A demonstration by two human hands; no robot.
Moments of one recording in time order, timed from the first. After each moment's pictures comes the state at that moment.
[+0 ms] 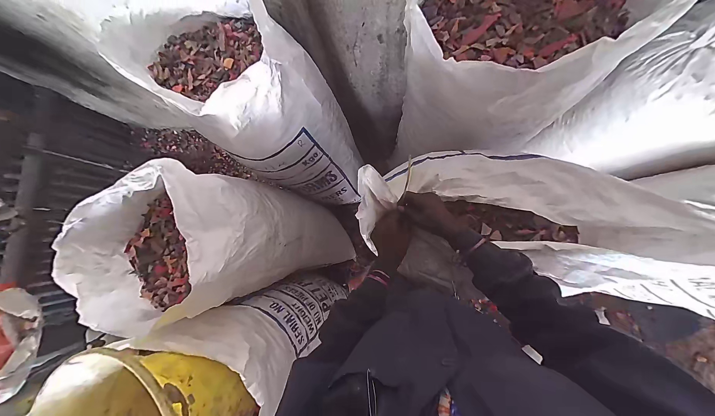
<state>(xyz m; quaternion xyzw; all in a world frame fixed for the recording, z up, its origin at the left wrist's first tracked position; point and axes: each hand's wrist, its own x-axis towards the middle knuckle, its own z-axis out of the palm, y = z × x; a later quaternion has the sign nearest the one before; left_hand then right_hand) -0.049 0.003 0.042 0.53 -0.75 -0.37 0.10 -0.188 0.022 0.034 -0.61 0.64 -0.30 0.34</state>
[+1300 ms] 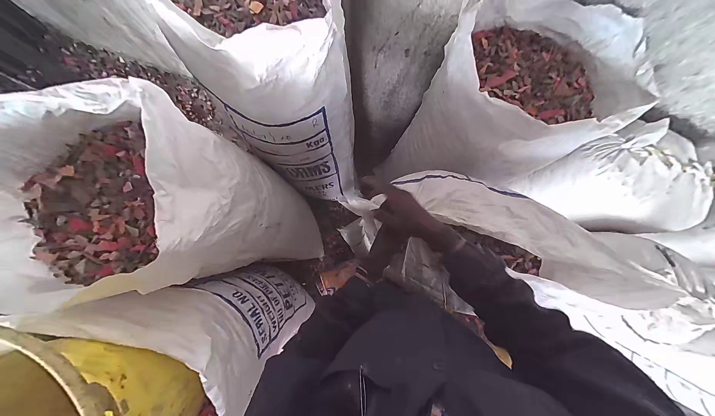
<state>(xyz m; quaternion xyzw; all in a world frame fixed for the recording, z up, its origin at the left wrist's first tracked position) -0.014 -0.009 0.027 0.42 -0.41 -0.79 0.18 -0.119 -0.035 0.088 -0.65 0.63 -0.21 0.38</state>
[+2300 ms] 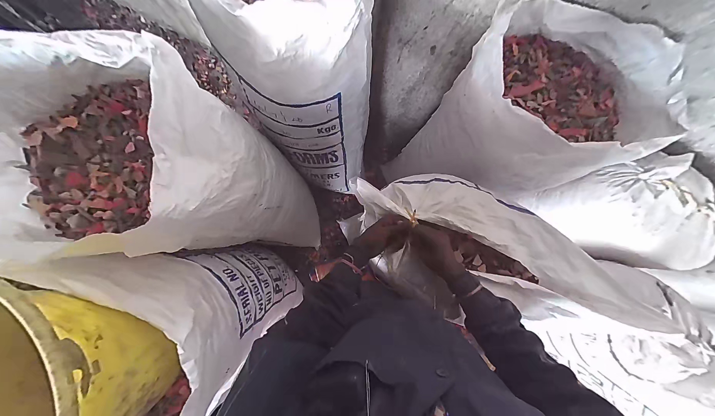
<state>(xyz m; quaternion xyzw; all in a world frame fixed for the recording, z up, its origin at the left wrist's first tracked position) 0.001 -0.027 0.011 0.27 -0.38 -0.87 0.16 -0.157 0.060 0.031 -0.68 0.62 -0.29 0.24</state>
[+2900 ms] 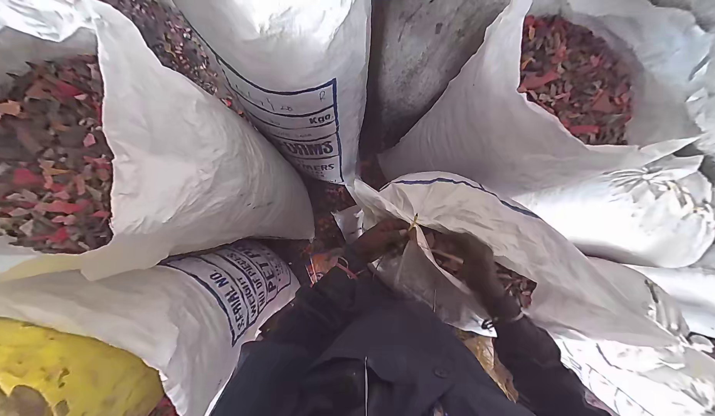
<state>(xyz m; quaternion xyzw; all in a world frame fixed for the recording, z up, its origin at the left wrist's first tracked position) 0.001 -0.037 -0.002 0.21 -0.34 -0.91 0.14 -0.195 0.079 0.081 -0.56 0.75 -0.22 0.27</state>
